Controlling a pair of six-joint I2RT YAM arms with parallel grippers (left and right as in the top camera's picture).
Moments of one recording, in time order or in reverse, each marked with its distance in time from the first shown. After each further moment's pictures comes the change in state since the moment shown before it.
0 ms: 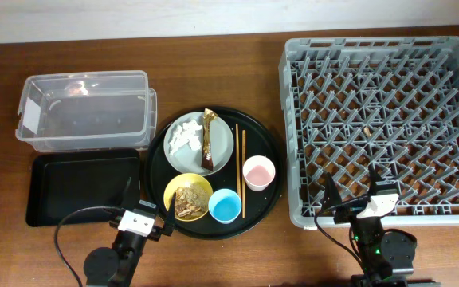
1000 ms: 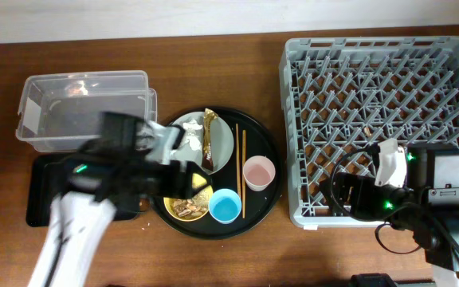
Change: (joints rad) left arm -0.138 1.273 1.143 -1.001 0.425 -0.374; right arm -0.001 0.895 1.157 -1.234 -0.283 0.156
